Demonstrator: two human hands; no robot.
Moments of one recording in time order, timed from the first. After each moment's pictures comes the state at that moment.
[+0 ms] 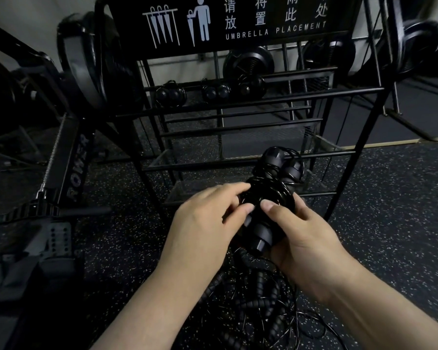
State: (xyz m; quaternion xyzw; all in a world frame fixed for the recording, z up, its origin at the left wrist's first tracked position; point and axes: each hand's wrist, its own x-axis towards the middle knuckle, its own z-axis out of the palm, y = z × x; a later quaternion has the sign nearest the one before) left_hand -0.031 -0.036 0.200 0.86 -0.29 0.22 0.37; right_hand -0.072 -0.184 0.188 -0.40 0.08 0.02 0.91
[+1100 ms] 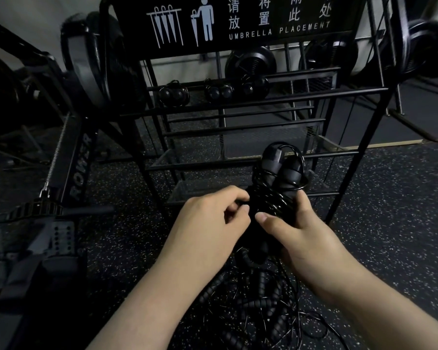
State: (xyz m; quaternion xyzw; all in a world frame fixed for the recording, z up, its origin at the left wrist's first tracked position) left_hand -0.032 -0.033 0.212 0.90 -0.21 0.05 0.39; right_hand -0.076 -0.196 0.175 -0.64 0.04 -0.04 0.76
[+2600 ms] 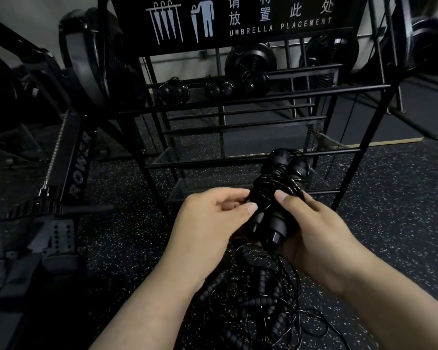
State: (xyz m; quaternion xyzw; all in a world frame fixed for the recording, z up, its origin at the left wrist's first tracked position) left_hand -0.028 -0.037 0.203 0.78 -0.11 -0.06 0.61; right_hand -0.064 -0.201 0.180 -0.47 0.11 0.04 0.88
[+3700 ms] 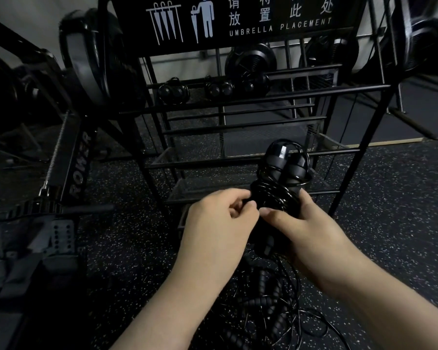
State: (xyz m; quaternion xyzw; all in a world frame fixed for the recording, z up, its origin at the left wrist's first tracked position) left_hand -0.039 -0.052 0.204 0.86 -0.11 0.04 0.49; right_hand -0.069 -0.199 0.176 -0.61 0.08 -0.01 0.79
